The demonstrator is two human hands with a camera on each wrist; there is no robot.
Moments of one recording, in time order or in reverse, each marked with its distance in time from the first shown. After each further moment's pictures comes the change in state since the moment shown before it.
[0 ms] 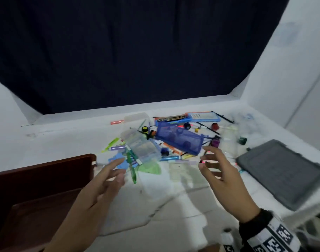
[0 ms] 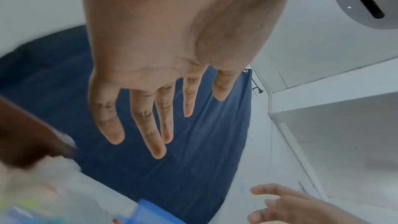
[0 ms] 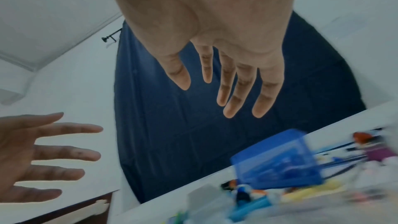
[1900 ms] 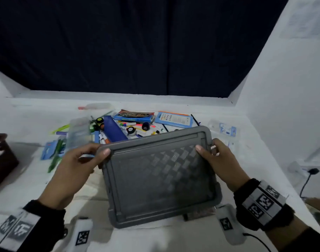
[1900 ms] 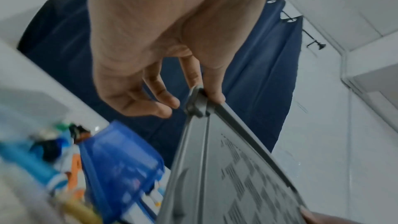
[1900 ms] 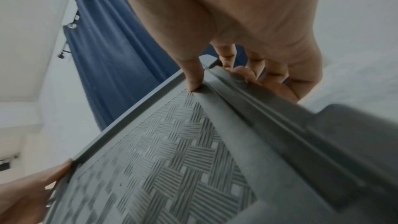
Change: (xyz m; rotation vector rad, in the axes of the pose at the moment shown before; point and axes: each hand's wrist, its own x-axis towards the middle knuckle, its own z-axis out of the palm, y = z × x) left_hand 0.135 0.054 0.294 0.042 0.432 -0.128; right_hand 0.219 0.214 -0.251 0.048 -0.276 0.093
